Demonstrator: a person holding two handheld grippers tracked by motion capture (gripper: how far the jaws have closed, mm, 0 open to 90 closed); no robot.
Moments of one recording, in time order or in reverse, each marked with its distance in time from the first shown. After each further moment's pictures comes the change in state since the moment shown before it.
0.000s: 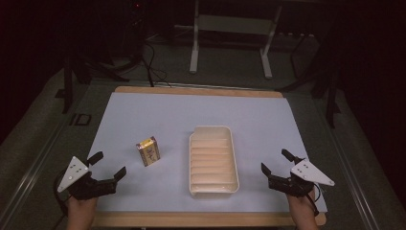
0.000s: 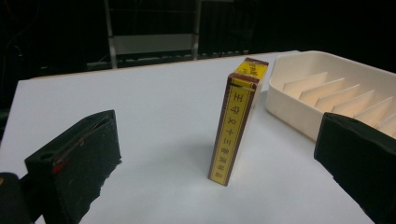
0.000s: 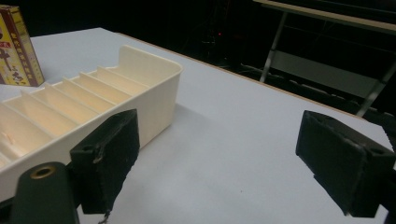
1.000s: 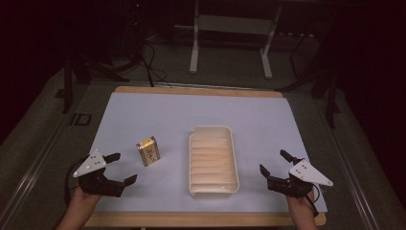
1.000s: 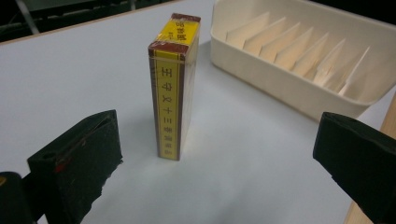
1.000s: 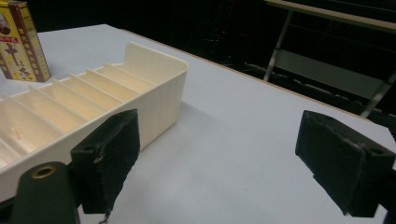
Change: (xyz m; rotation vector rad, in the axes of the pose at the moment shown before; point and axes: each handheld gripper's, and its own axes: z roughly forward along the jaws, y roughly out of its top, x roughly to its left) left arm -0.008 0.022 0.022 0.272 -0.249 0.136; right arm 0.004 0.001 0.000 0.009 0.016 -0.012
